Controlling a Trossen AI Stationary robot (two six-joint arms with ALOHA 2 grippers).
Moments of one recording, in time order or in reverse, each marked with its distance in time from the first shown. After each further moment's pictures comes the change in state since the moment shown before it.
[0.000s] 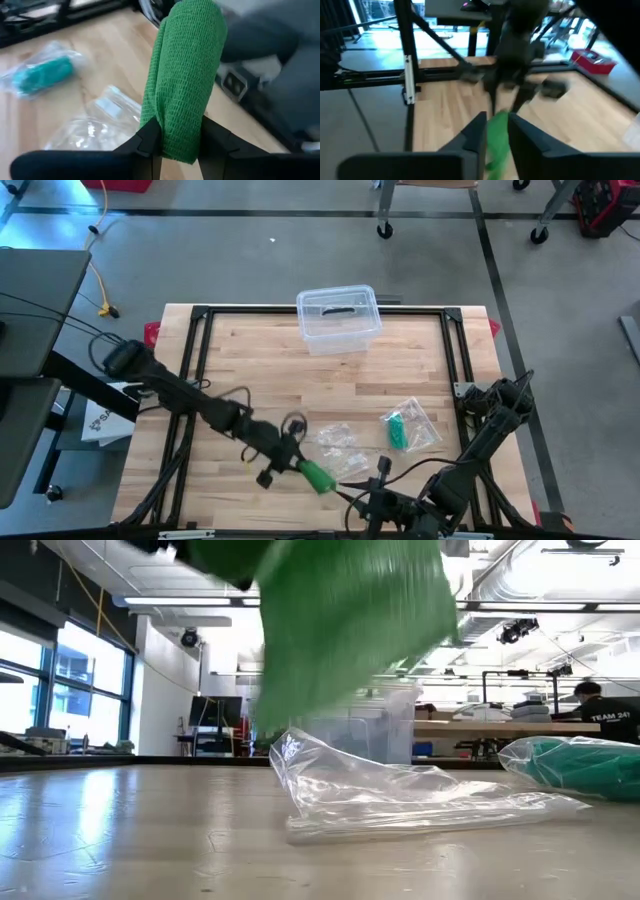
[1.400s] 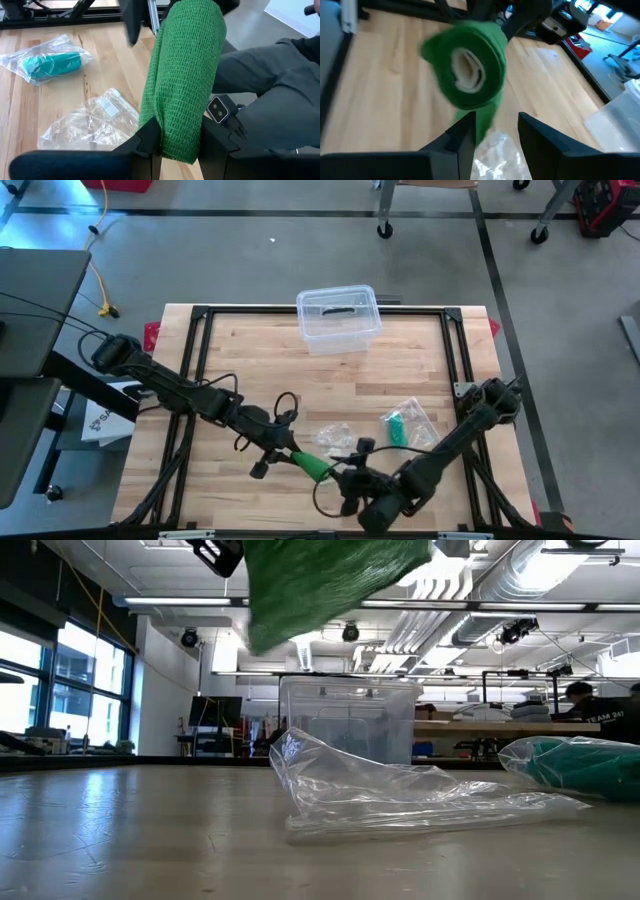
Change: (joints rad) left arm 0.042 -0.141 -0.004 -0.071 0.053 -0.208; right arm -0.142 0.057 -0.020 -0.222 -0.141 -0.046
